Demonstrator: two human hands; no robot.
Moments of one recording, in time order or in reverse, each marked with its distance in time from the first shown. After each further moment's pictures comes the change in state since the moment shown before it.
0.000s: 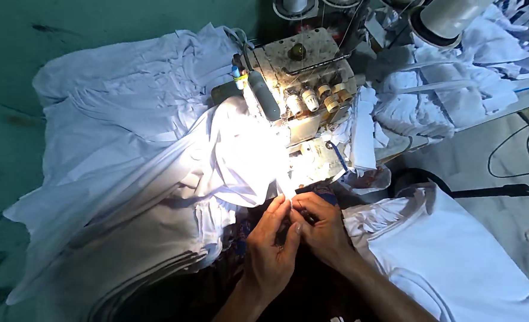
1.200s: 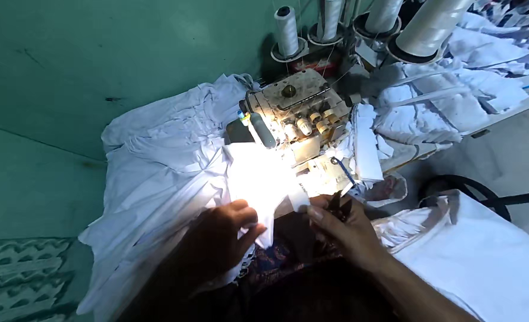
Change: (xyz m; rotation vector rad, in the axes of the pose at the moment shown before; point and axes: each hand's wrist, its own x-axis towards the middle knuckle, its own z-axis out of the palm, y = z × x) left_hand 0.095 0.039 -0.133 0.751 -0.604 0.290; right_hand 0.037 -0.066 -0.041 0.750 -0.183 0.036
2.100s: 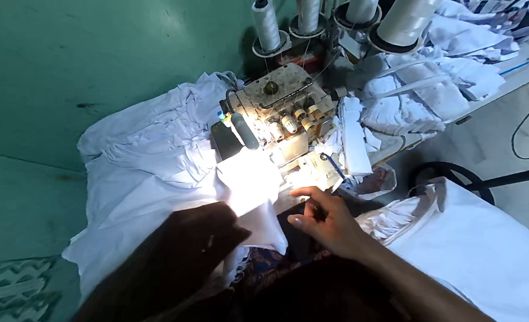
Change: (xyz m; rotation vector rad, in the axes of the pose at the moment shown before) left_hand 0.008 0.016 -0.053 -0.191 0.051 0.083; right_hand -0.004 0.030 -0.031 -0.654 -0.059 -0.002
